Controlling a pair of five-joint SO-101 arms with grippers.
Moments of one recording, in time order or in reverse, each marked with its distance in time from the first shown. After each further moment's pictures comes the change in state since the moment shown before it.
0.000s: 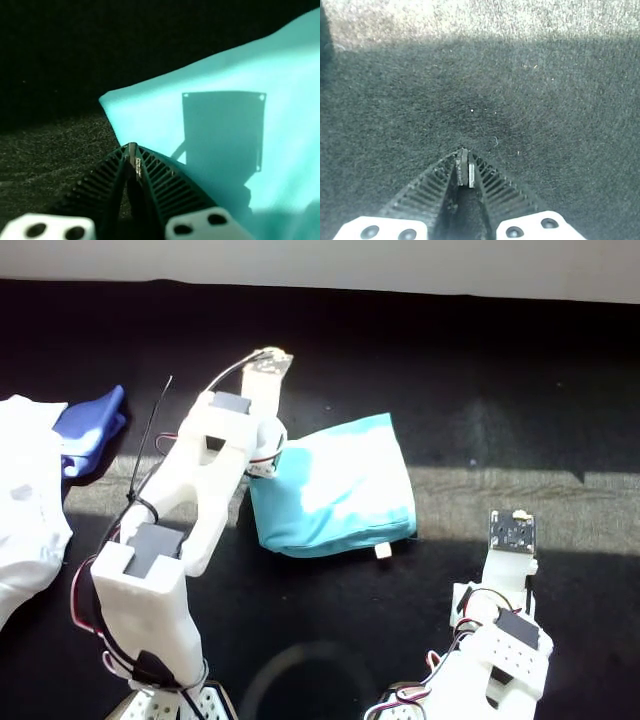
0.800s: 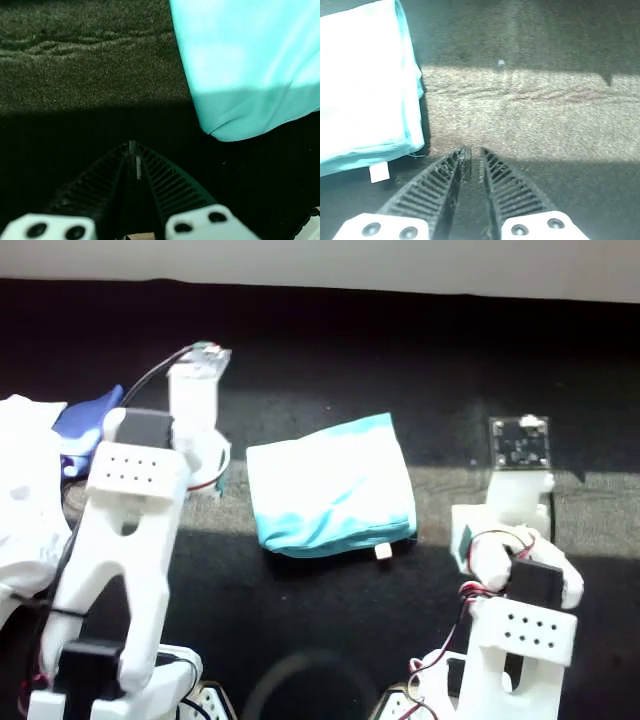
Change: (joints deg) left arm -8.9 -39.6 18.6 21.7 -0.2; right arm -19.3 1.3 -38.9 22.9 -11.0
